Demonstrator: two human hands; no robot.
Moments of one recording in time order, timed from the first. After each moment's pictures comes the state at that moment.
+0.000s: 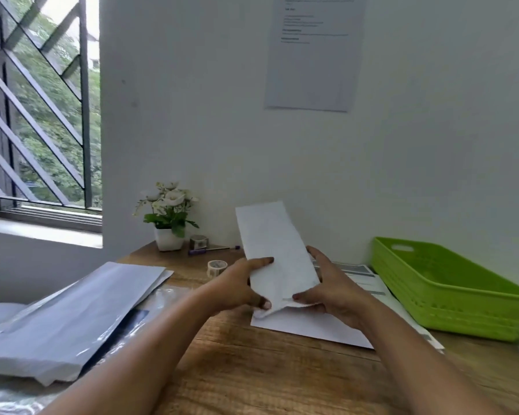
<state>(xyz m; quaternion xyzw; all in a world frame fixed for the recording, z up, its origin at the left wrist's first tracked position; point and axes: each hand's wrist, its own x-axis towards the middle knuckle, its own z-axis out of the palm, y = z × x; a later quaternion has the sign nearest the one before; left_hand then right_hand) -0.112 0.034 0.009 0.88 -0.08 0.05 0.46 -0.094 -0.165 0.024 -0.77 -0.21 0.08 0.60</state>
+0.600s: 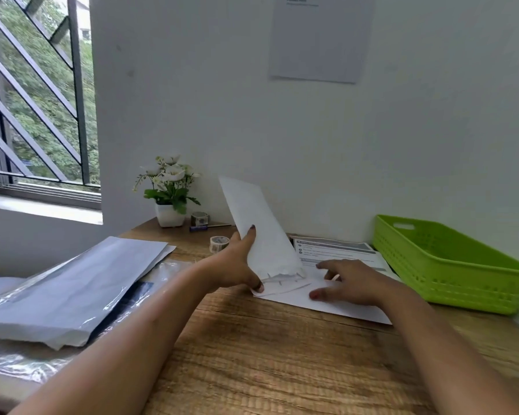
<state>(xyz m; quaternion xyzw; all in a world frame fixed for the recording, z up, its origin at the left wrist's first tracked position) -0.124 0.040 0.011 0.92 -0.04 0.01 0.40 -0.094 -0.195 0.022 -0.97 -0.18 0.04 0.13</state>
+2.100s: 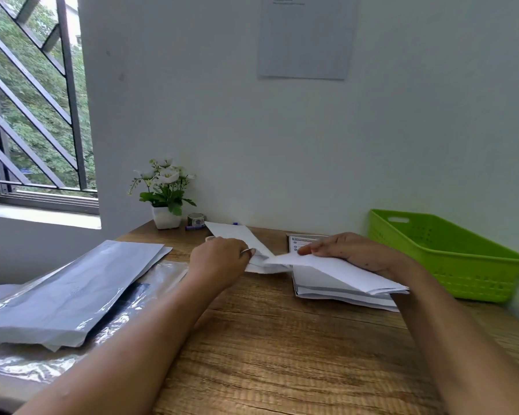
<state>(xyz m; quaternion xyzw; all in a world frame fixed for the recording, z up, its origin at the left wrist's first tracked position) -0.119 0.040 0.001 0.97 0.05 0.21 0.09 -0.111 -0.201 0.061 -0.84 -0.23 0.14 0.46</state>
